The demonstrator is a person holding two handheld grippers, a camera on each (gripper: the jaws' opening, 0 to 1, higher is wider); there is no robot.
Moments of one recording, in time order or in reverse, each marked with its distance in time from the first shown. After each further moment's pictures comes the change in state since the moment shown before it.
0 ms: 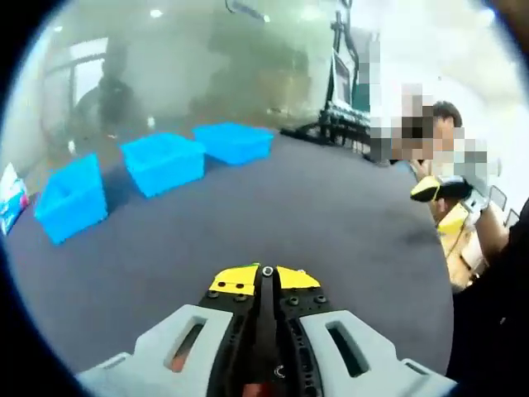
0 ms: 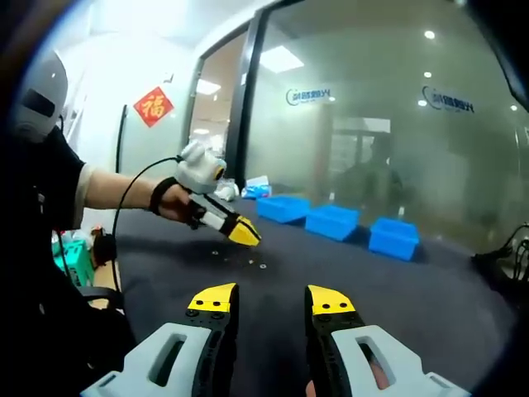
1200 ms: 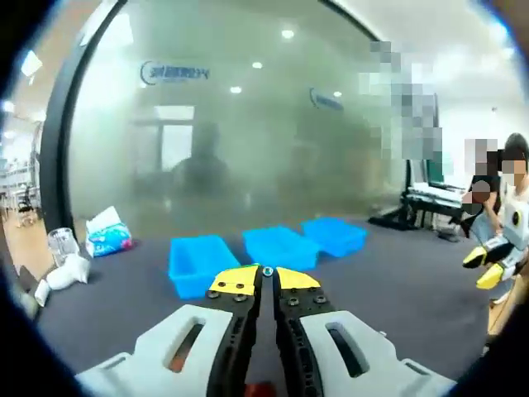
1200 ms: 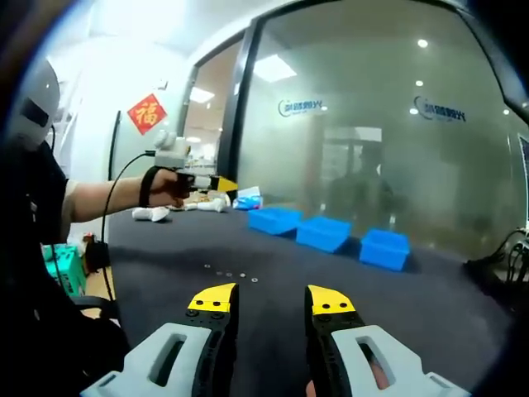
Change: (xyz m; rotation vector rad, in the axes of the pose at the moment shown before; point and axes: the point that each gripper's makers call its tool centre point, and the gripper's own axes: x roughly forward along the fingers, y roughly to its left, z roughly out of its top) left arm -0.099 0.108 0.087 -0.025 -0.384 0.467; right arm 0.000 -0.009 0.014 0.002 -0.050 -0.049
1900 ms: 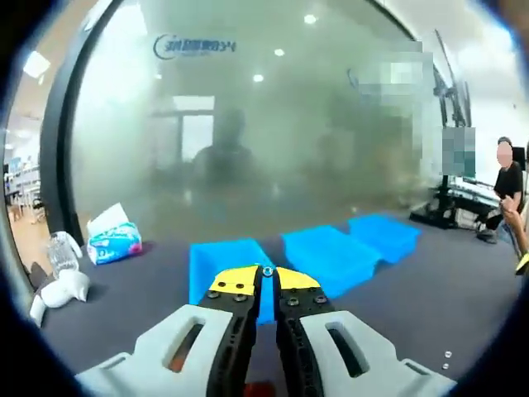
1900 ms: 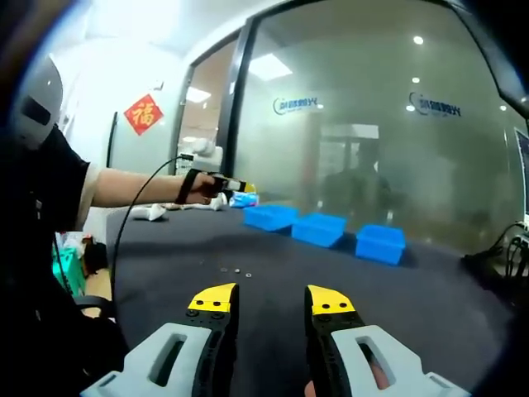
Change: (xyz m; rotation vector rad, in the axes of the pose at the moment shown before) left arm 0.095 0.063 -0.012 0.003 0.069 0.111; right arm -0.003 -0.008 -0.007 0.016 0.008 -0.012
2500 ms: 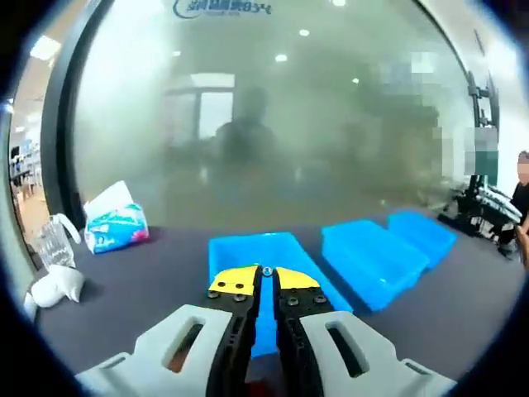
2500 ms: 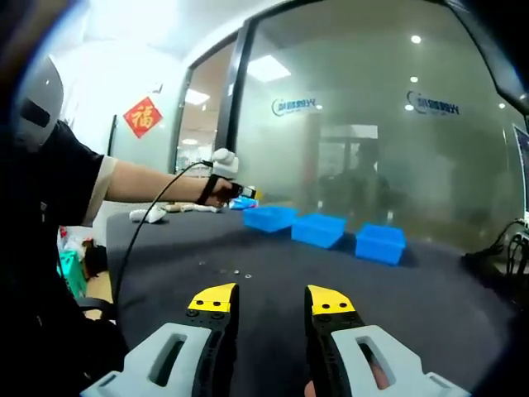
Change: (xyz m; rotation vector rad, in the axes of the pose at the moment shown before) left arm 0.050 0.047 -0.019 -0.067 0.098 0.086; right arm -0.001 -0.001 0.001 0.011 -0.009 0.003
